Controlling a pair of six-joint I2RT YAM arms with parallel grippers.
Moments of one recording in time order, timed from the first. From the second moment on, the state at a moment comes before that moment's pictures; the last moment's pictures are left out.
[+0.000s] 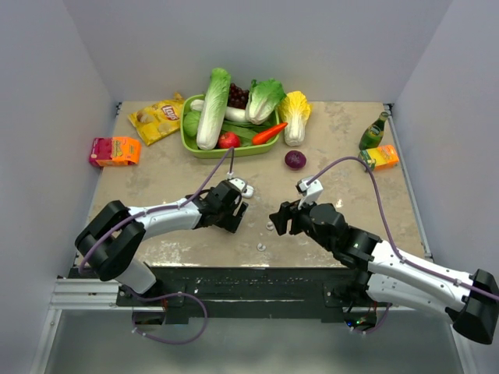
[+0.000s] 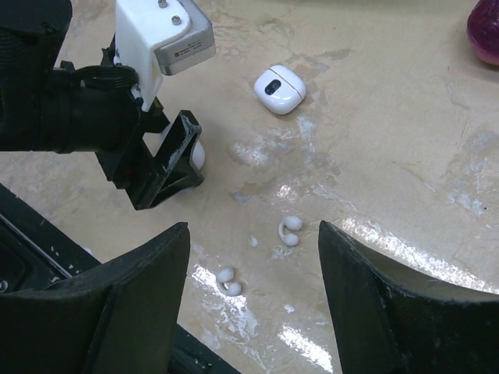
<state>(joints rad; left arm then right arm) -0.78 1.54 0.78 -0.27 -0.22 -0.26 0.97 0.81 0.51 -0.08 0.32 0.44</state>
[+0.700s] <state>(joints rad) -0.78 1.53 0.76 -0.25 -0.16 -0.27 0.97 0.80 0.51 -0.08 0.32 0.44</state>
